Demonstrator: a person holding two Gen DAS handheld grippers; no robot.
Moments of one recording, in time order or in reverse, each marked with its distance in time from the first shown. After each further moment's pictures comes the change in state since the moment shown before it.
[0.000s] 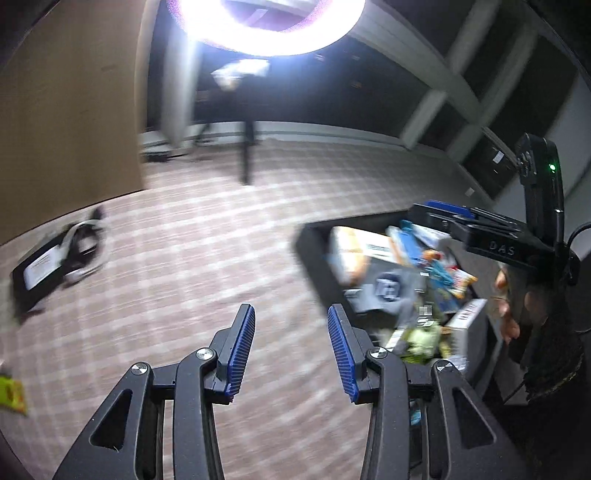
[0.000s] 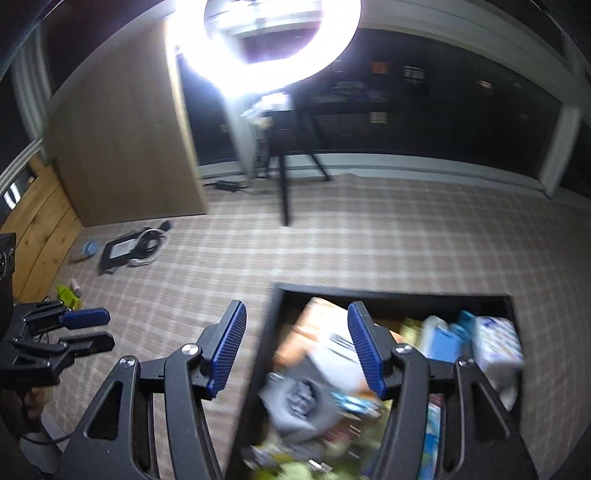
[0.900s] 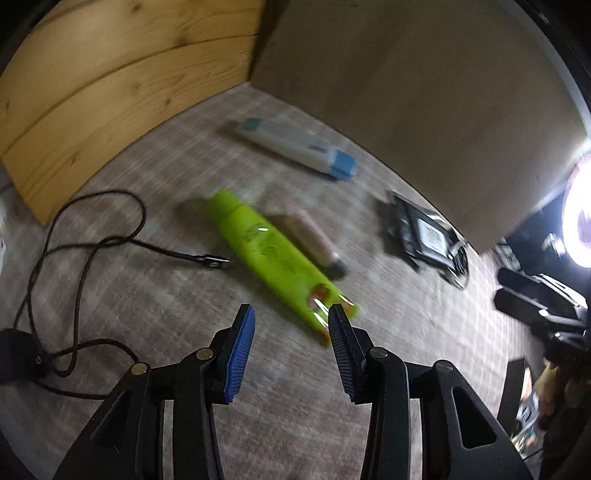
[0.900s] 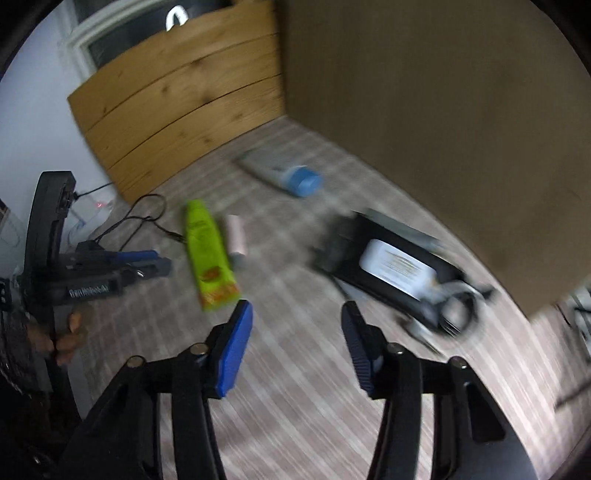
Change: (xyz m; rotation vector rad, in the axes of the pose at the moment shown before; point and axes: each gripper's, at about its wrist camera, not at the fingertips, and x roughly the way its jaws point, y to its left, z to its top) left arm -0.108 0.318 -0.161 -0.828 -0.159 0.386; right arm 0.165 0.398 0.036 -0.687 0.276 0.491
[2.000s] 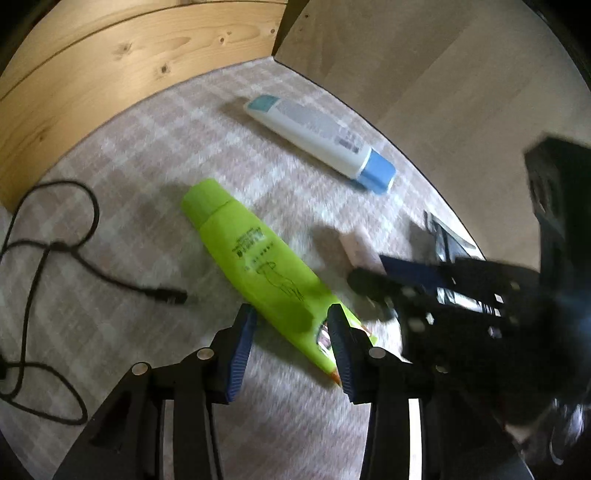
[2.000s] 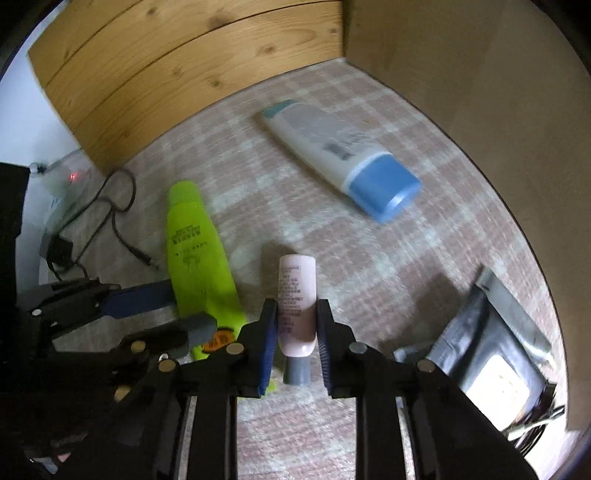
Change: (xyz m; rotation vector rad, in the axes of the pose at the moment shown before) left arm 0.055 -0.024 0.031 -0.110 0.035 0.089; right arm 0.124 -0.005 0.057 -0.075 0.174 0.092
